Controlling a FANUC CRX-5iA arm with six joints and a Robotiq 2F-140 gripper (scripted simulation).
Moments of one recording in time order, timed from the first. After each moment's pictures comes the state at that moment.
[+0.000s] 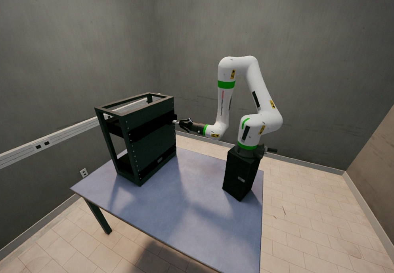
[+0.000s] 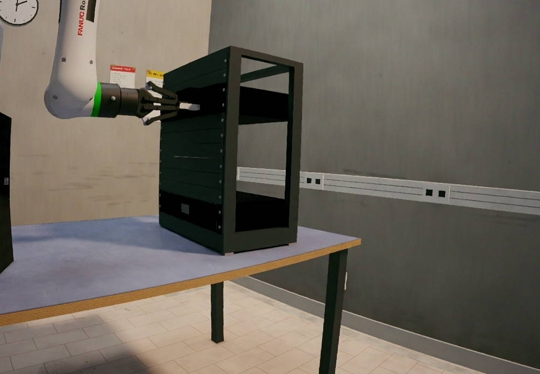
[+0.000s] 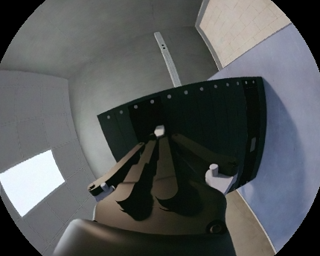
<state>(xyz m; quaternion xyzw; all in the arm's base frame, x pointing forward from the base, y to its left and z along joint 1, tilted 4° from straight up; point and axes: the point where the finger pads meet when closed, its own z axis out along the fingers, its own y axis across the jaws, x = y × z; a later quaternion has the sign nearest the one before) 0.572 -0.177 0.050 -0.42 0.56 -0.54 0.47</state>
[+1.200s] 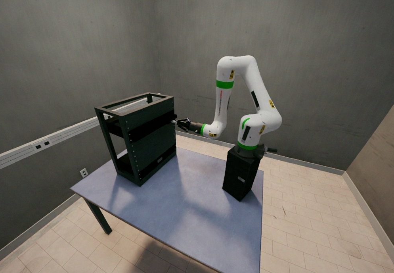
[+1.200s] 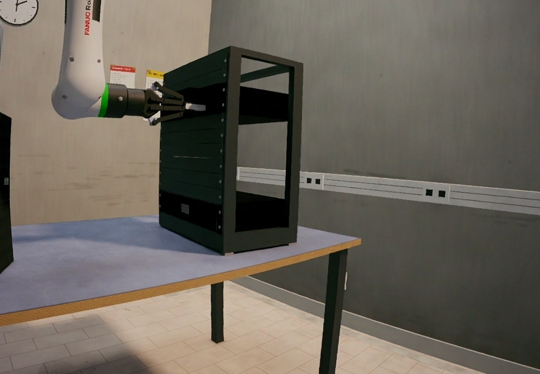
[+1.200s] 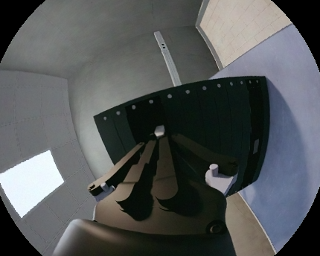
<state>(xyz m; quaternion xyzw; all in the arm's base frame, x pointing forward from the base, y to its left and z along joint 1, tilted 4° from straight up) 0.591 -0.180 0.051 -0.42 0.56 -0.54 0.47</state>
